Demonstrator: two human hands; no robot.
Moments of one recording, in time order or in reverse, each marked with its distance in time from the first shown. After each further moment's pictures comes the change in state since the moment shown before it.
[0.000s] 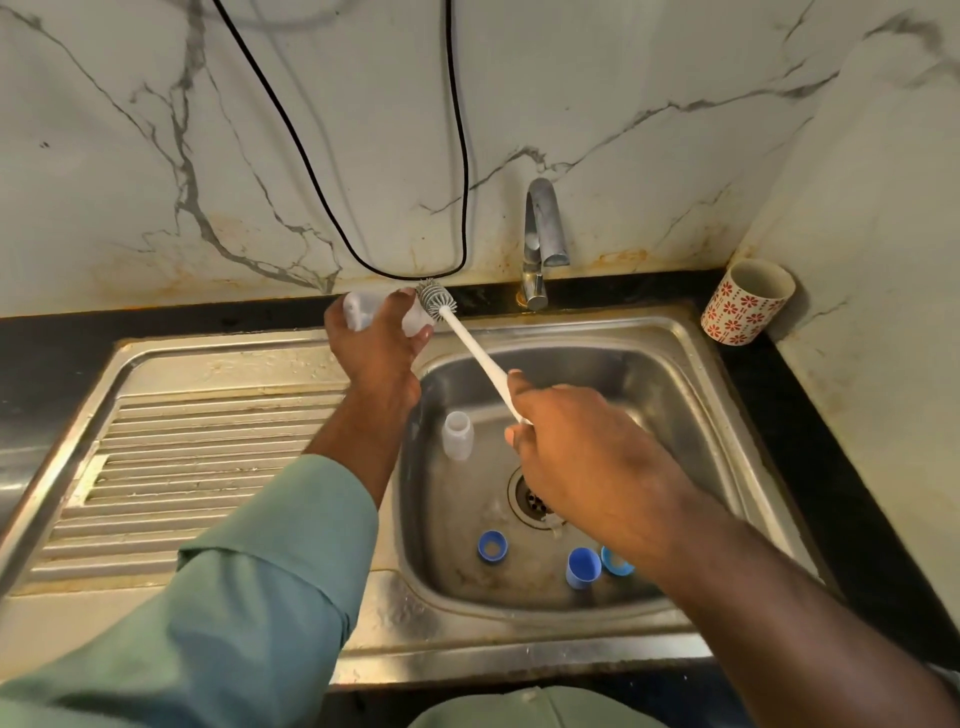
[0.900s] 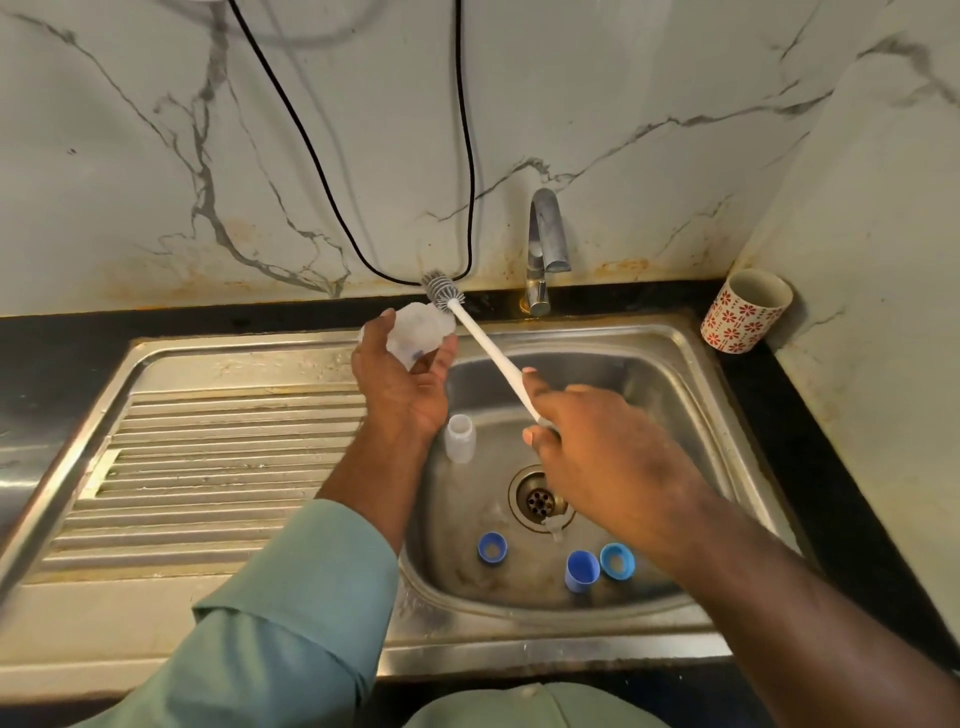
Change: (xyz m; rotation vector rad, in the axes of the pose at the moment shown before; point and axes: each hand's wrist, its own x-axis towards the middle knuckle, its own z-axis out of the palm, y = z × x) left_hand -0.023 -0.009 -0.012 -0.371 -0.003 -0.300; right_hand -0.005 0.016 0.002 -0.047 0.105 -0.010
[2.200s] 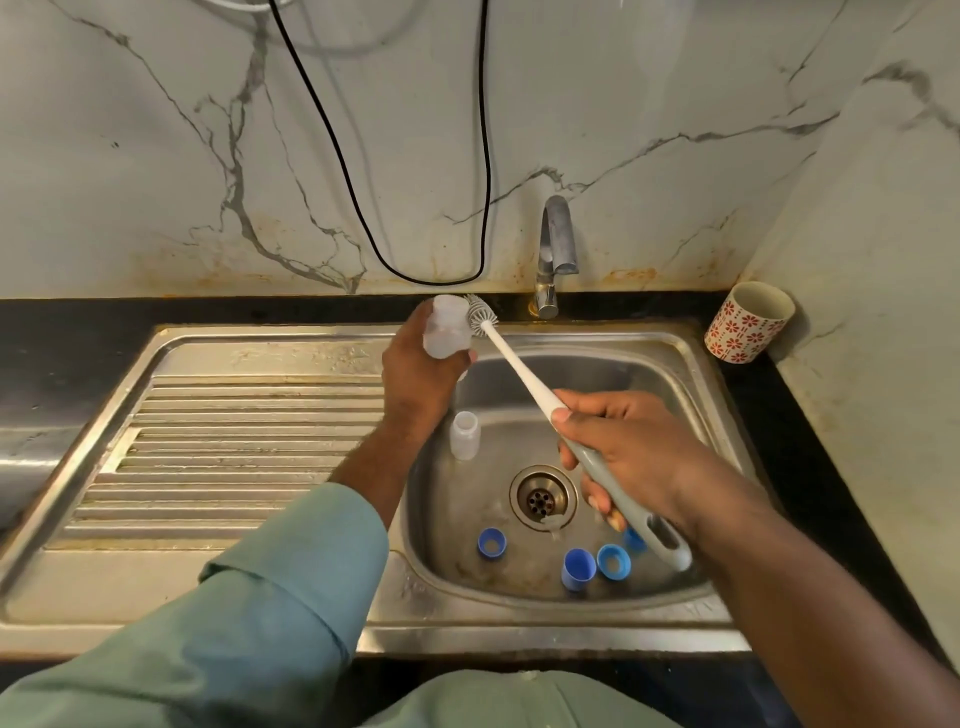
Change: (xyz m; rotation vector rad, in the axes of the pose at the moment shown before) left_hand -0.003 -0.001 -0.022 1.262 -0.159 0.692; right_hand -0.023 0.015 -0.007 1.072 -0.136 0.274
